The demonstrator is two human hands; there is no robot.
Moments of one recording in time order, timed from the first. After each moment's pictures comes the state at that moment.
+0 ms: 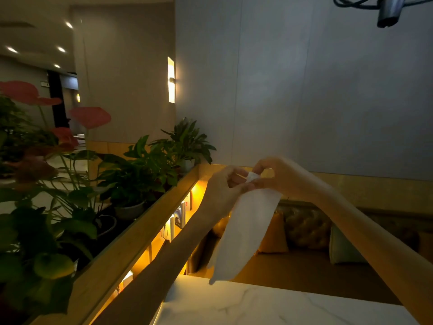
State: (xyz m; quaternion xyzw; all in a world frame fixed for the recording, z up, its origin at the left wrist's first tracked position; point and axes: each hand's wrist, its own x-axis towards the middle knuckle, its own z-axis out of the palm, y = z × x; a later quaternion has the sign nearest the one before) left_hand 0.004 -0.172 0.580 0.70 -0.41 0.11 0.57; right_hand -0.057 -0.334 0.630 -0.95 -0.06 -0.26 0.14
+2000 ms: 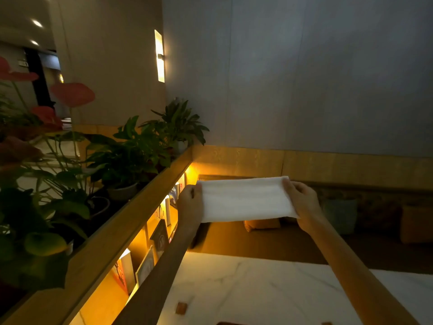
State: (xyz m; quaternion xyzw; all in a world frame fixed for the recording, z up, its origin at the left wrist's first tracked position) left_hand 0.044 -0.168 0.471 0.72 -0.16 0.08 0.67; right_hand -0.076 -0.398 0.484 -0.71 0.16 -0.35 0.58
